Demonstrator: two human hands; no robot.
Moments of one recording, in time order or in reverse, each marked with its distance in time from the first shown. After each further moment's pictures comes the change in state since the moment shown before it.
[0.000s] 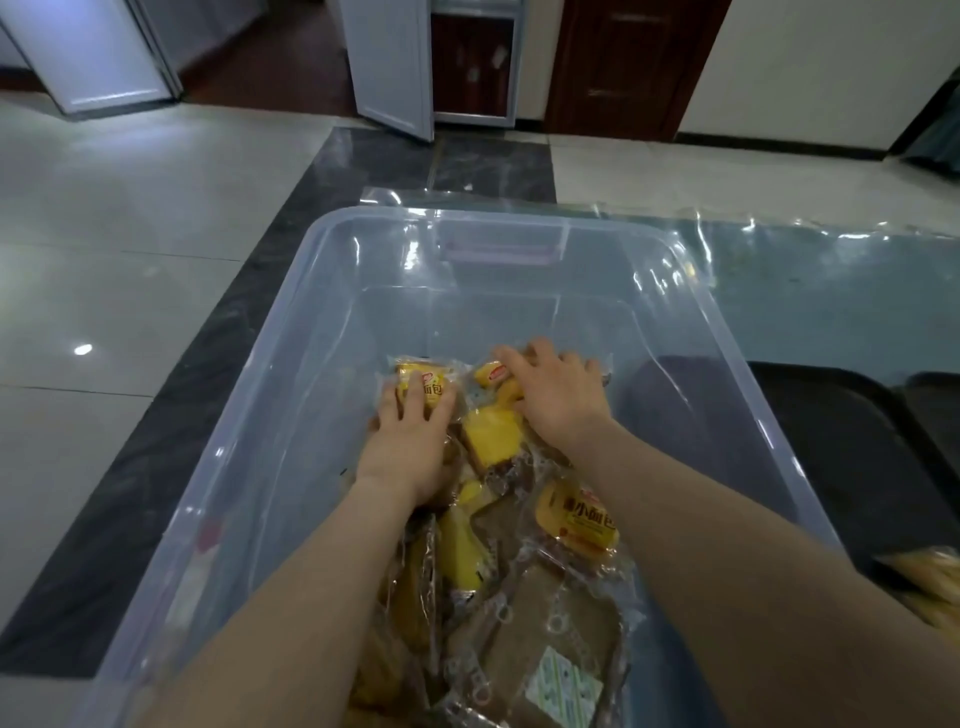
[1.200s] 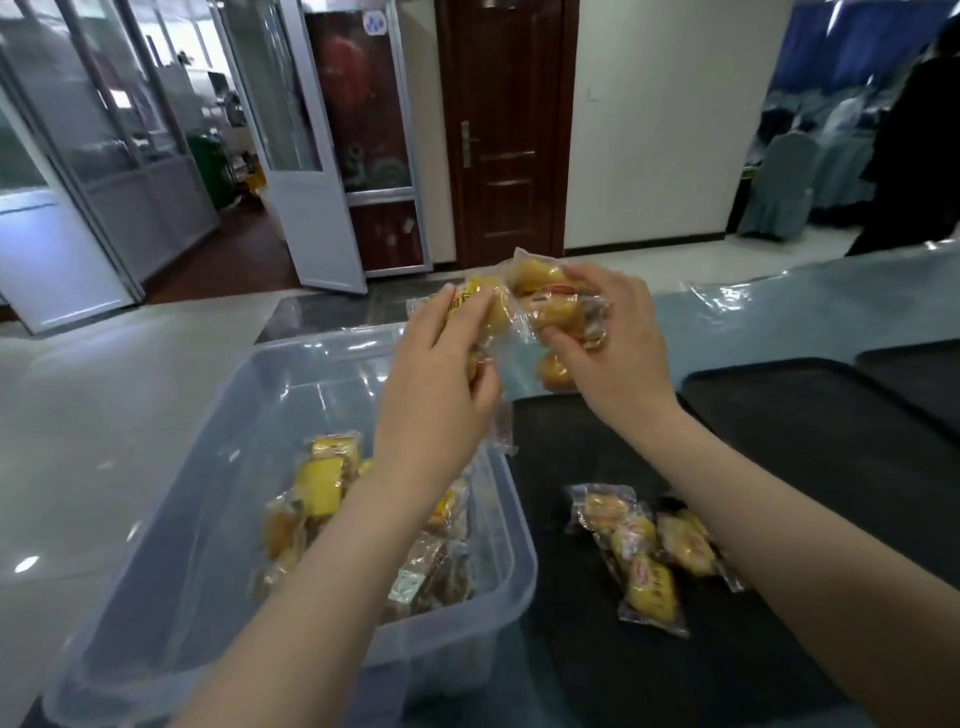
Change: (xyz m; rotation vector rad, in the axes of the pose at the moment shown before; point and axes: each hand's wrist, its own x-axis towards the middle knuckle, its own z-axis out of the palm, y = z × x) left_hand -0.218 0.236 -0.161 -0.443 0.826 0.501; right_hand -0.267 0.128 -0.193 0.708 0.921 0.059
